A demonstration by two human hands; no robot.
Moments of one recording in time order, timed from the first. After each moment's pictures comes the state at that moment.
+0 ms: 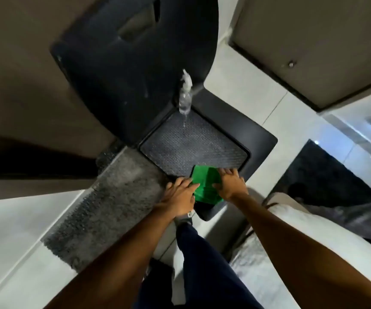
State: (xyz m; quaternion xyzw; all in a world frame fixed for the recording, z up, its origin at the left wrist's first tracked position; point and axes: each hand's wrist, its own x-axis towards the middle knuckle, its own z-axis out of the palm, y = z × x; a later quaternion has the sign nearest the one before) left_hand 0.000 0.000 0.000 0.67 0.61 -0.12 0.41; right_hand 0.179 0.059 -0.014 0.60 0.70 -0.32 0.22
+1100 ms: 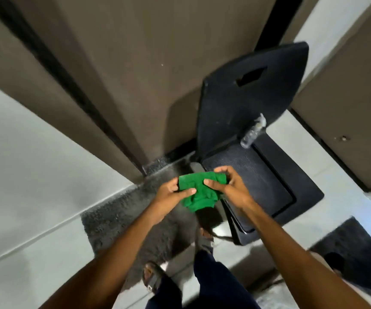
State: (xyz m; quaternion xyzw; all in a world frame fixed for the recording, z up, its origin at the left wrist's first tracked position) left_hand -0.188 -0.127 0.151 0.21 0.71 0.43 0.51; right_hand -0.030 -0.005 0.152 0.49 0.61 -0.61 -0.14
